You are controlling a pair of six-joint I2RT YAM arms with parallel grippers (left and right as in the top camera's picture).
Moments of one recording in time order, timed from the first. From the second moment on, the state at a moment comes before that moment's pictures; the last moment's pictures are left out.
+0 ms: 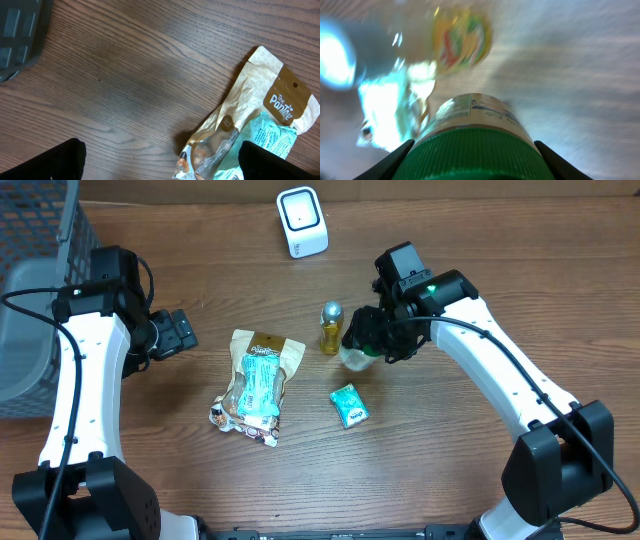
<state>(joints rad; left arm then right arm) 0.16 1.64 1.45 -1.20 -0.03 -0.32 0.41 1.79 1.50 -1.03 -0.33 0.54</state>
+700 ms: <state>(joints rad) 0.16 1.64 1.45 -1.20 -0.03 -0.32 0.41 1.79 1.50 -1.31 -0.59 0.55</state>
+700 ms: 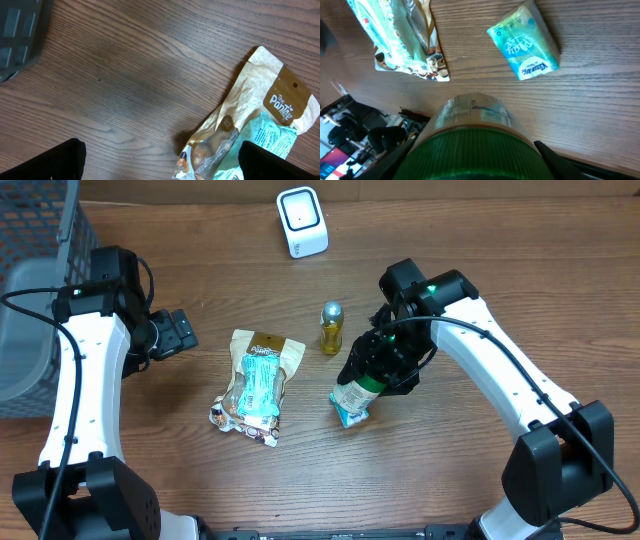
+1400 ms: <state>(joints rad) 0.16 1.64 1.45 -1.20 -0.03 -0.32 0.41 1.79 1.50 -1.46 -0.75 0.95</state>
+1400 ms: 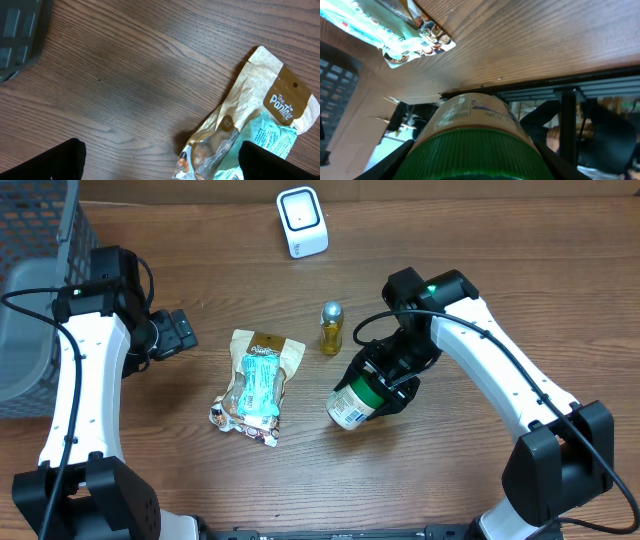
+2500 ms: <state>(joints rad) 0.16 1.64 1.45 -1.20 -0.03 -0.32 0.41 1.79 1.50 -1.41 -0.82 1.19</state>
